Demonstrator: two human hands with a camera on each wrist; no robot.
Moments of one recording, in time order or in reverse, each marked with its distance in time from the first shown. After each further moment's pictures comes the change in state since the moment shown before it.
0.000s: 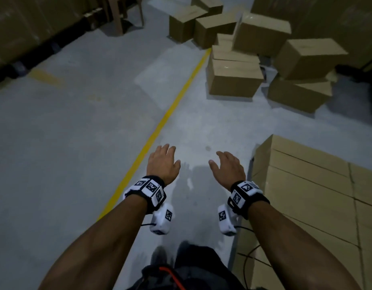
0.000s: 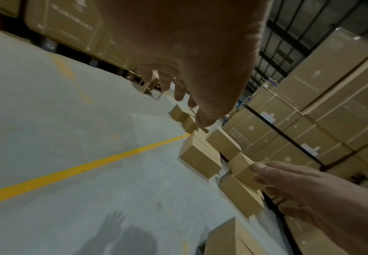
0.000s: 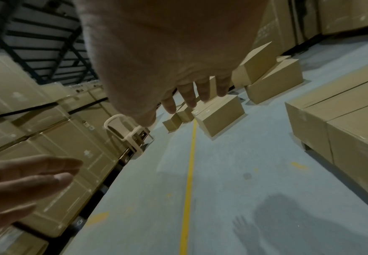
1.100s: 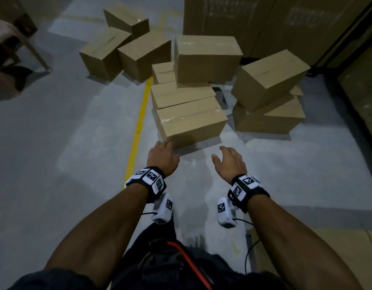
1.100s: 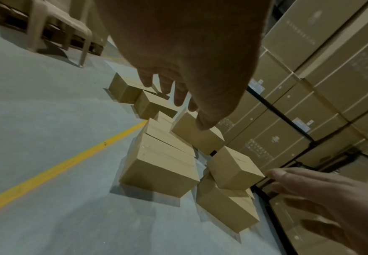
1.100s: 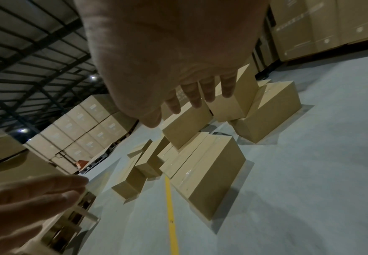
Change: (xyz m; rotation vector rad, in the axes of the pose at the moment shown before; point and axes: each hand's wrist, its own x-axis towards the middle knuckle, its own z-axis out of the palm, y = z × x) left_hand 0.843 0.151 -0.058 0.038 -0.166 0.302; right_hand 0.706 0.095 -0.285 0.159 0.142 0.380
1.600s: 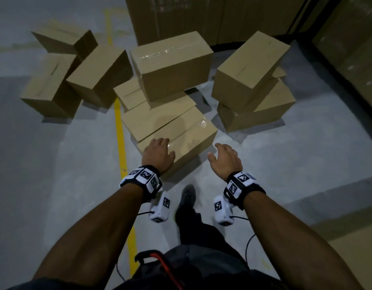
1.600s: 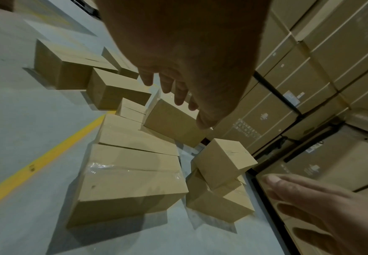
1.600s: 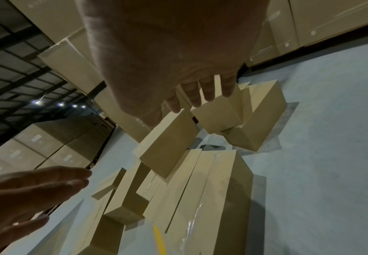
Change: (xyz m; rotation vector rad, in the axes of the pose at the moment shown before) left_hand 0.303 -0.005 -0.055 0.075 -0.125 0.209; right_hand 0.237 -0.047 -0.043 0.162 0.047 0.231
